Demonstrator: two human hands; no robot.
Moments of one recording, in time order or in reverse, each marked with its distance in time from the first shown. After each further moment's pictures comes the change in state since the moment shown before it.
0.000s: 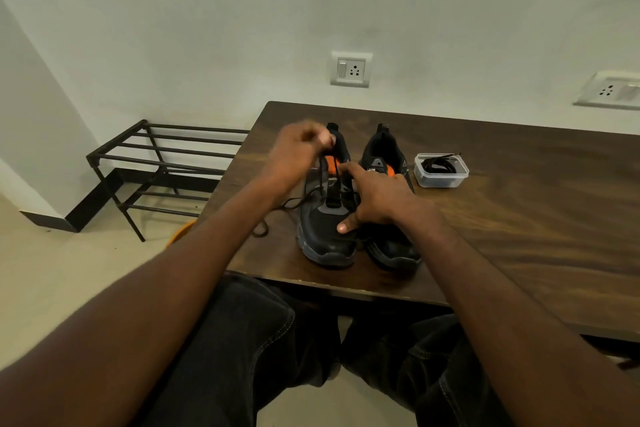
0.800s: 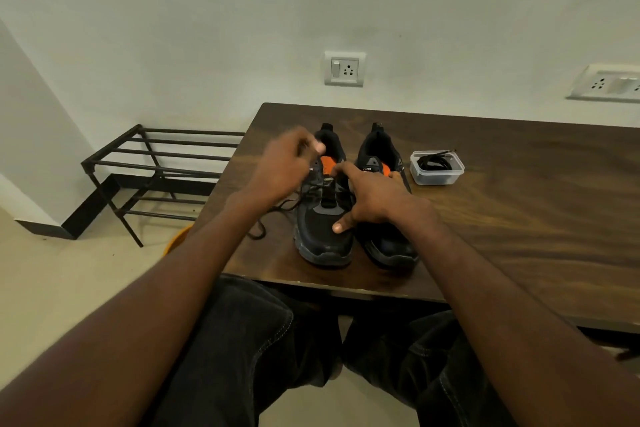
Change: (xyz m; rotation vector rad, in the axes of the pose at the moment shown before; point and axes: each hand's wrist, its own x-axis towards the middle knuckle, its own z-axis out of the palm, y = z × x) left_hand -0.001 -0.014 -0.009 0.342 -0.030 0.086; right_hand 0.001 0.001 0.002 0.048 -0.013 -0.013
